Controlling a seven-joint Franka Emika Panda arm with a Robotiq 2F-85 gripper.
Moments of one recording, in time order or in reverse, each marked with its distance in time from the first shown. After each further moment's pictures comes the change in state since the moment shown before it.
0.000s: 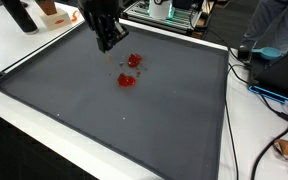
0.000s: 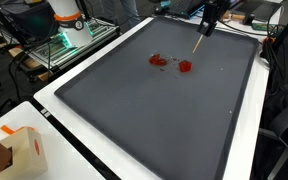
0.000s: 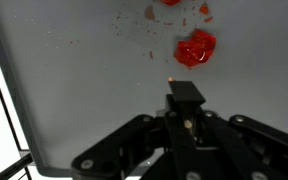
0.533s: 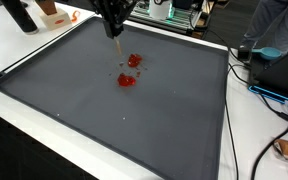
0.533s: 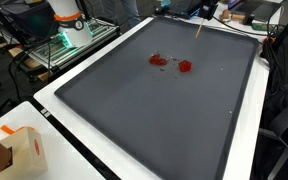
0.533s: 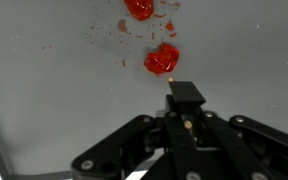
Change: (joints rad) arm -0.042 -0.148 0.019 -0.134 0.162 0.063 -0.120
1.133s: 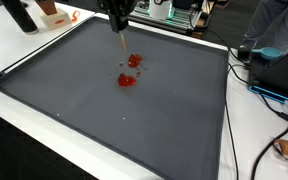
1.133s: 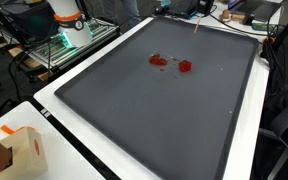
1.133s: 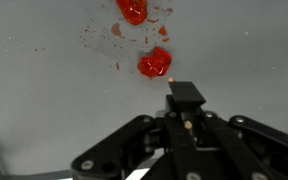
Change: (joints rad) arm -0.004 -0.084 0.008 -0.112 0.026 0.065 -0.023
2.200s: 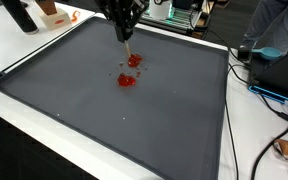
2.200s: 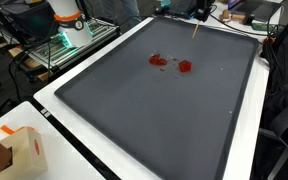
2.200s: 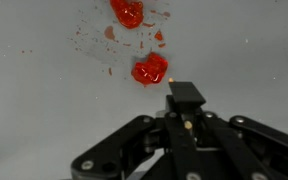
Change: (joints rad) arm 0.000 0.031 0.014 -0.020 0.007 0.031 -0.021
